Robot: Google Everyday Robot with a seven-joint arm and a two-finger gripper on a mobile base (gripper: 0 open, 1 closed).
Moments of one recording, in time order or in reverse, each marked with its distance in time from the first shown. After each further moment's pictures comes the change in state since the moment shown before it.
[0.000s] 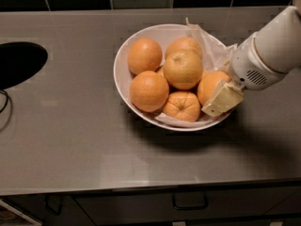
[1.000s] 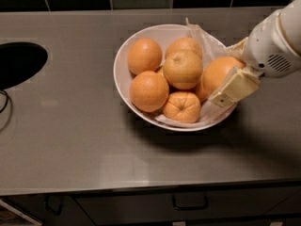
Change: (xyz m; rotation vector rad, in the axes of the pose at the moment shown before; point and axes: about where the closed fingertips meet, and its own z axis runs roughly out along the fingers) arm -0.015 0.003 -0.049 0.030 -0.075 -0.038
